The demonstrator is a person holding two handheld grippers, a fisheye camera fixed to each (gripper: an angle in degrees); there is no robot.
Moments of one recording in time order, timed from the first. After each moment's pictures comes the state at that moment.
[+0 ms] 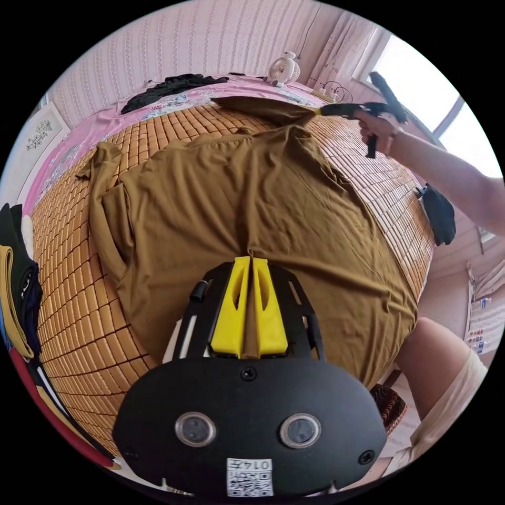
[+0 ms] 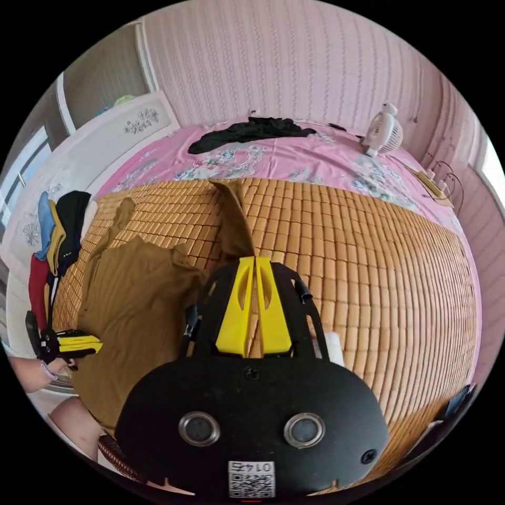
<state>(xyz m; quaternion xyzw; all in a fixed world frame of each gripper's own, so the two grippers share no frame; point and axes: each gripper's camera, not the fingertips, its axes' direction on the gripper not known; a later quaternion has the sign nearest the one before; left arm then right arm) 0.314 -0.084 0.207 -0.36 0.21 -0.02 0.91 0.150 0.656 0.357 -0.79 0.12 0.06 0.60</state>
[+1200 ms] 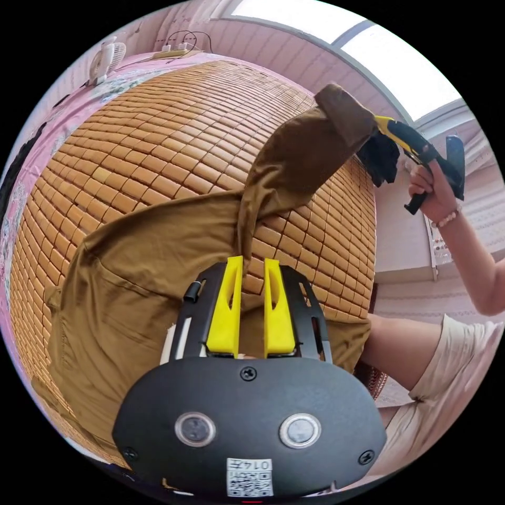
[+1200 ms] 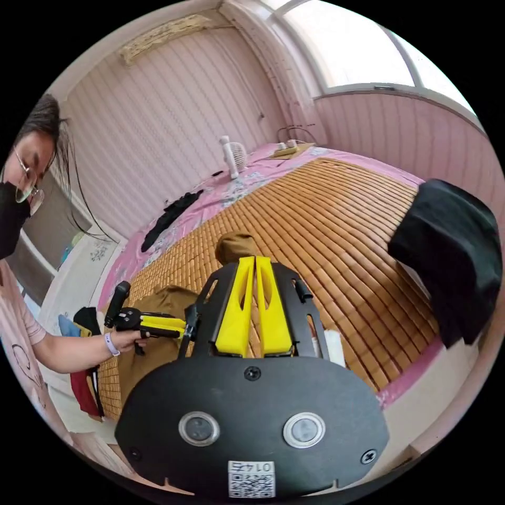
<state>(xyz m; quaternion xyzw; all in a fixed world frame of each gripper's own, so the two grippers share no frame) 0.655 -0.265 0.435 -0.40 0.45 0.22 0.77 0.217 0.425 0.006 -0.63 0.41 0.20 0.64</state>
